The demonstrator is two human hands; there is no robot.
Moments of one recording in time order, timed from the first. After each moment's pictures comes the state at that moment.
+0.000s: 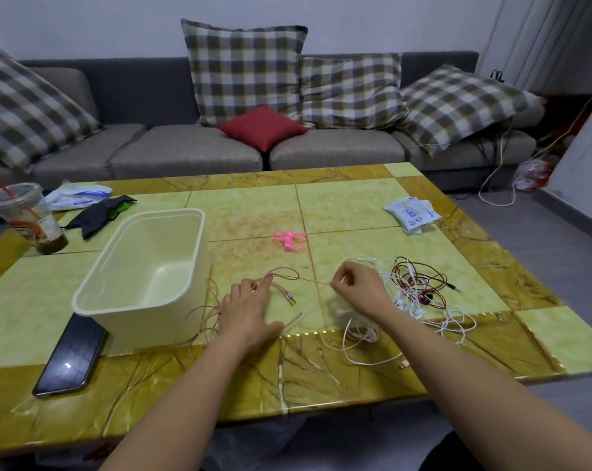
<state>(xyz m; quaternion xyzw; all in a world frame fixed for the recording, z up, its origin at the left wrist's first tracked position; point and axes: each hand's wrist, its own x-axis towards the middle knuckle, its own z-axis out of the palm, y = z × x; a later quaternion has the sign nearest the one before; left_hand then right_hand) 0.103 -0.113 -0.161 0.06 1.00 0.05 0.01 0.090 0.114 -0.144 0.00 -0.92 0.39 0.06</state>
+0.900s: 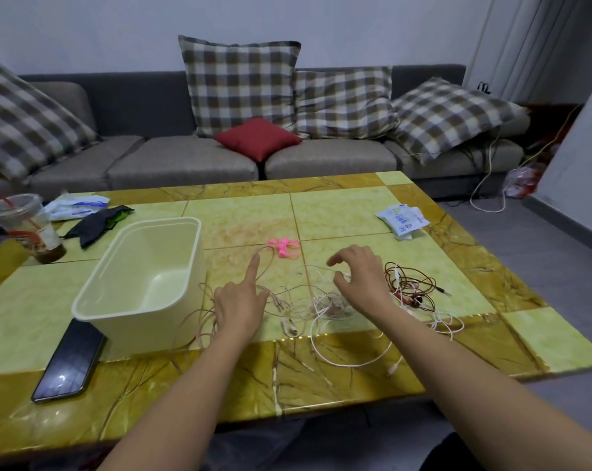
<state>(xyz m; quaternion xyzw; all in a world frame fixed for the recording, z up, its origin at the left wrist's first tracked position) 0.103 -0.101 -0.127 -0.01 0.99 0.12 -0.06 0.098 0.121 -0.119 0.06 -0.94 0.28 0.19</state>
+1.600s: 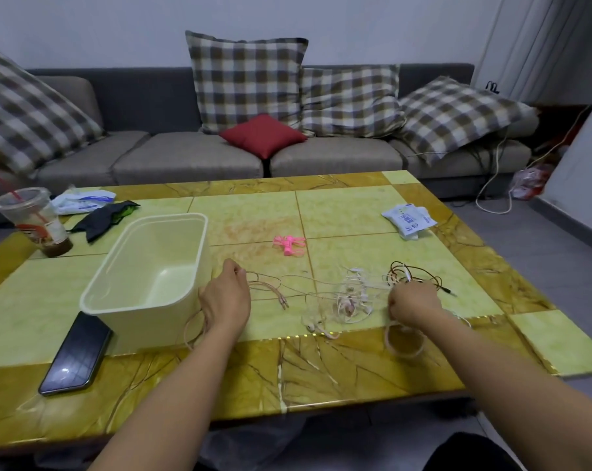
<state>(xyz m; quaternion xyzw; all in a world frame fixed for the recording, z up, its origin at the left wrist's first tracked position) 0.099 -0.120 -0.128 -0.12 0.95 0.26 -0.16 0.107 0.186 -0.131 -0.03 -0.99 -0.12 -0.10</state>
